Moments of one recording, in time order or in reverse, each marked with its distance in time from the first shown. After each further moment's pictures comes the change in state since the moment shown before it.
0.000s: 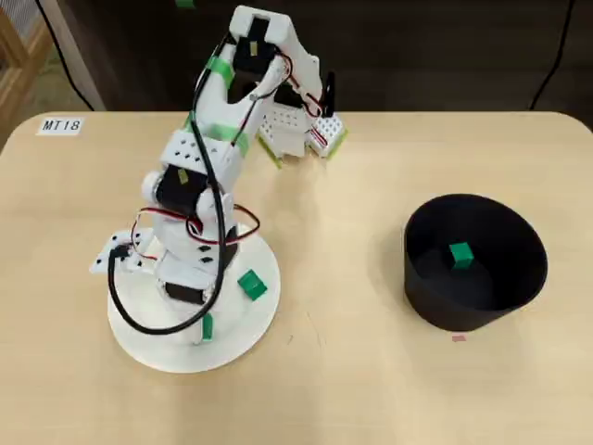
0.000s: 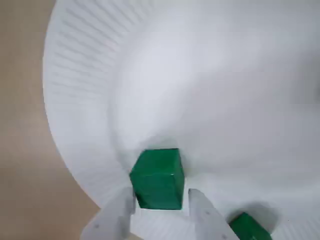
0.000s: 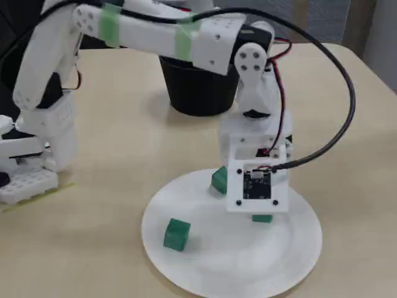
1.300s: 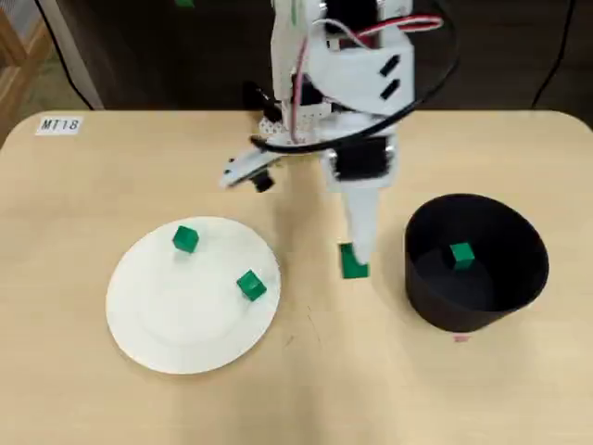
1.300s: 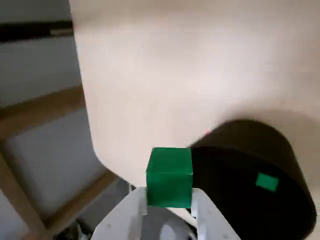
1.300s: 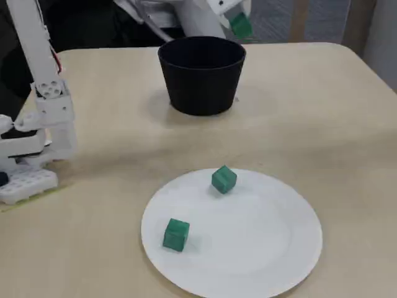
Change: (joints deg) arm -43.0 34.1 0.0 10.5 19.5
